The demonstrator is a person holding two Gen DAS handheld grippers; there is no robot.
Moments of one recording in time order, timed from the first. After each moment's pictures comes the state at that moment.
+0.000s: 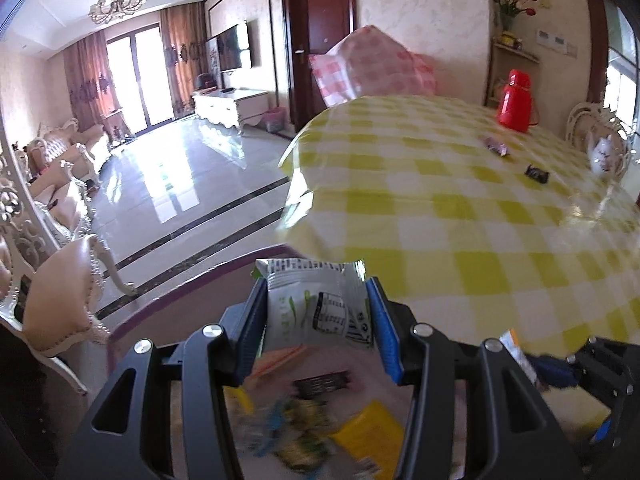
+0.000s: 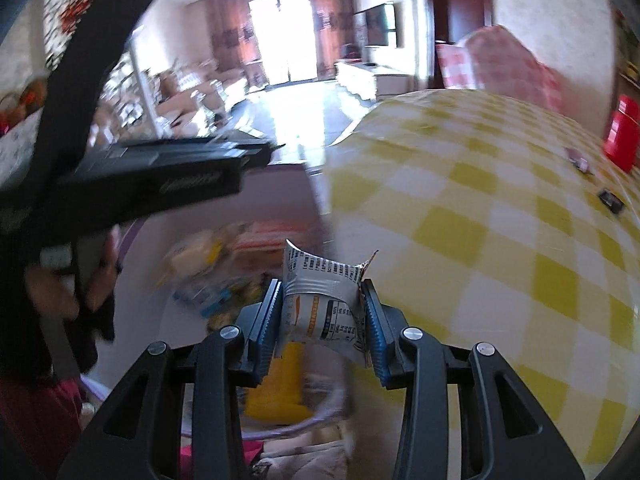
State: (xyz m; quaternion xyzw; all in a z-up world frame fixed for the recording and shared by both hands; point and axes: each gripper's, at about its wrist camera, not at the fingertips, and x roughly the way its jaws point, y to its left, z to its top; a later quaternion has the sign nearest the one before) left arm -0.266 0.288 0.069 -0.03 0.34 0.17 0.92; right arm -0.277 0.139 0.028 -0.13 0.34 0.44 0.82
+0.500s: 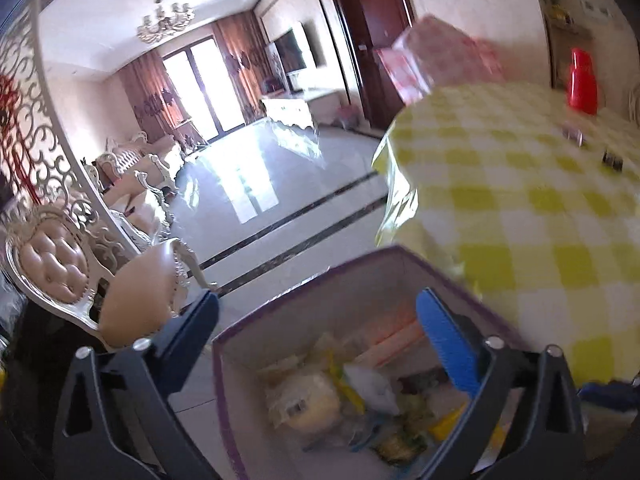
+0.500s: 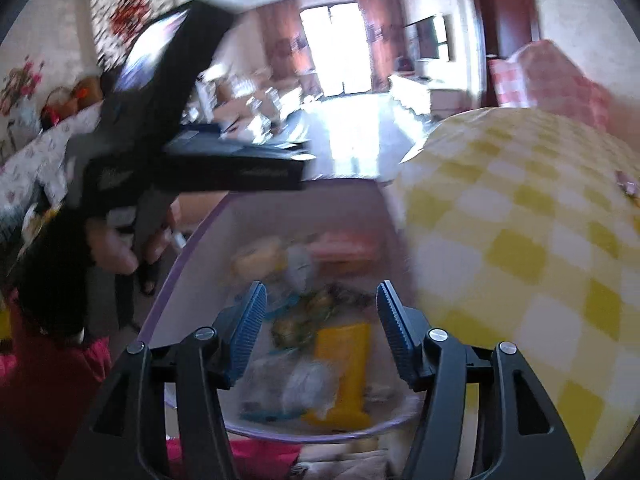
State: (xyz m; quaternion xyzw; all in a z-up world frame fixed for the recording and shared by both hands) left arm -0.287 0.311 0.088 0.02 0.34 0.30 0.89; right arm -0.292 0.134 0.044 -0.10 0.32 0.51 0.79
